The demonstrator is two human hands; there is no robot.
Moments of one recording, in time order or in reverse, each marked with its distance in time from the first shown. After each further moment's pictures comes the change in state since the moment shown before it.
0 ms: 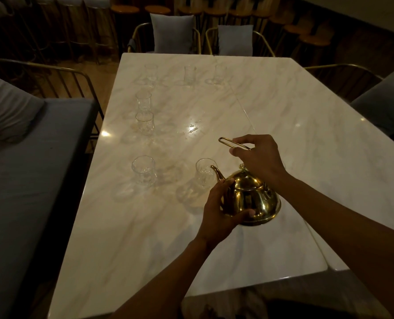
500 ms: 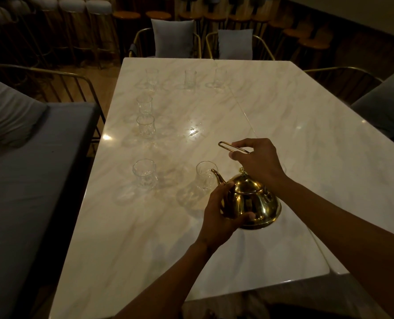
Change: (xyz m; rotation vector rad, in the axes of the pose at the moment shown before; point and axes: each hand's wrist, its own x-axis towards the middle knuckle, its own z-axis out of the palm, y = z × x) left_hand -0.002 0.001 0.000 -0.022 -0.012 -0.033; right_hand 0.001 0.004 0.002 0.003 -0.004 0.021
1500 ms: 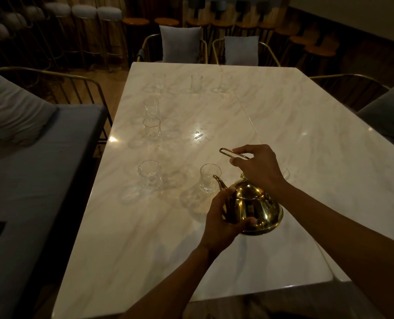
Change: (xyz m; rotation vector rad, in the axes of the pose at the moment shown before) left_hand -0.009 0.000 0.001 -0.046 0.018 -0.029; right_hand -0.002 0.005 0.006 0.004 -0.039 -0.006
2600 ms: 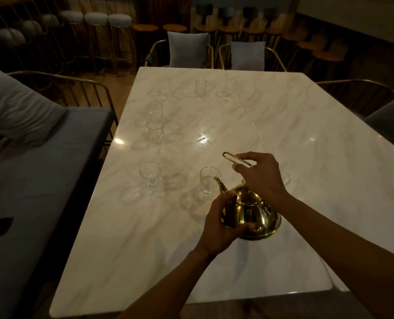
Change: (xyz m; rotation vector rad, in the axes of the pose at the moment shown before) left_hand 0.000 0.000 0.003 0.095 0.001 0.094; right_hand -0.012 0.007 -0.009 0.066 0.015 0.000
